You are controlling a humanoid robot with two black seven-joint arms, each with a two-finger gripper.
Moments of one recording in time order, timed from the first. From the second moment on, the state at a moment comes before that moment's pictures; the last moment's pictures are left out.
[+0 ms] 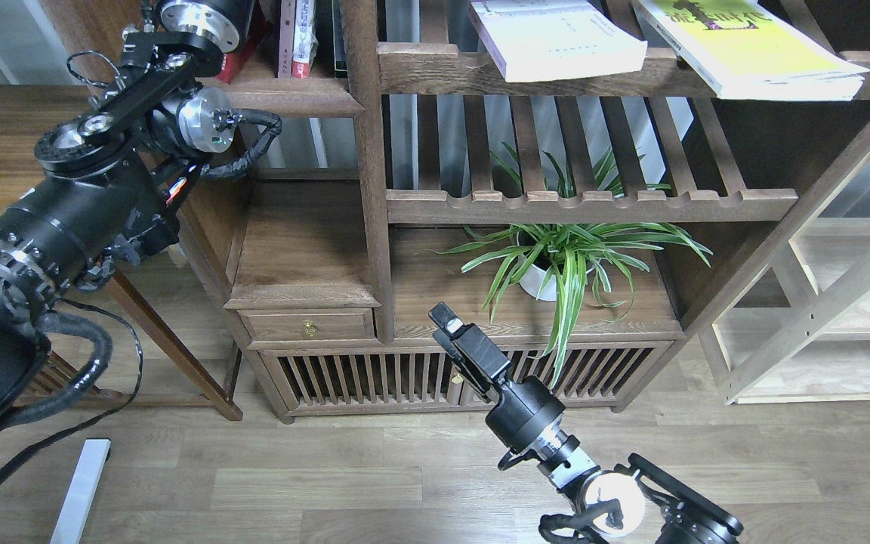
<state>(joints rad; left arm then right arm) -1.24 0.05 -0.69 -0.56 0.36 0.19 -0.46 0.10 -0.05 0.78 1.16 0.08 0.58 0.12</state>
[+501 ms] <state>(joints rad) -1.28 0.07 -0.80 -0.58 0.36 0.19 -0.47 0.09 -0.04 0.77 1.15 0.07 0.58 0.12</state>
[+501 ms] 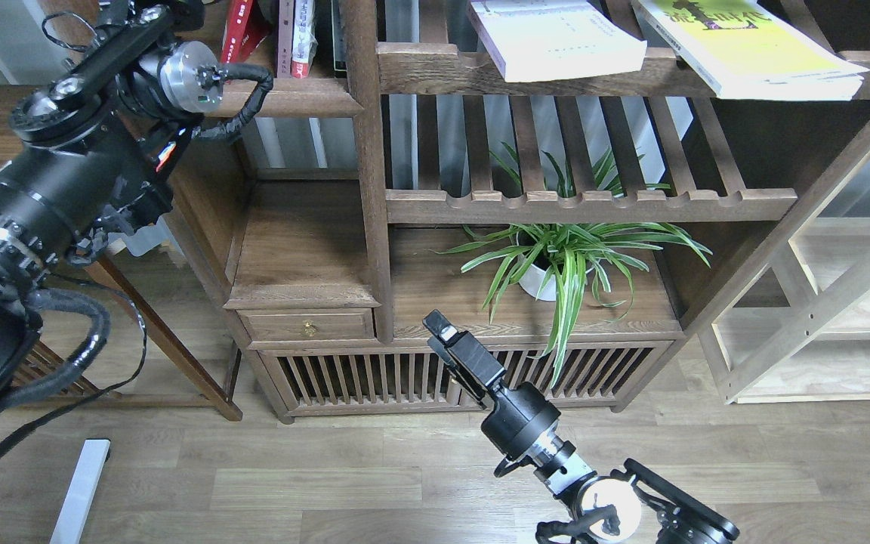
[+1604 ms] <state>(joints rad) -0.86 0.31 -1.07 -1.49 0.08 0.02 -0.44 0.10 -0.04 1.01 1.25 0.08 0.58 0.12</state>
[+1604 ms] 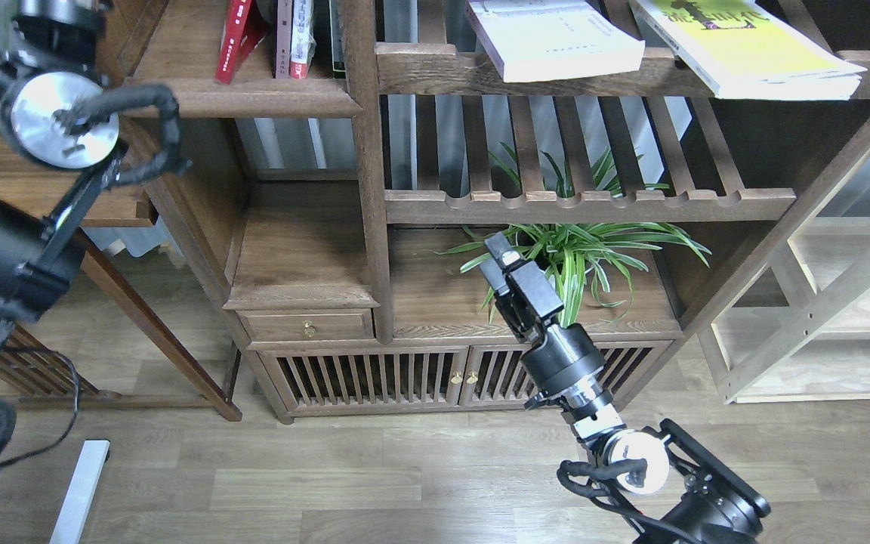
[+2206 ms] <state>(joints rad) -0.59 0.22 -1.08 -1.53 -0.05 -0.38 -0.18 0.16 -0.04 1.23 1.29 0.08 0.58 0.12</state>
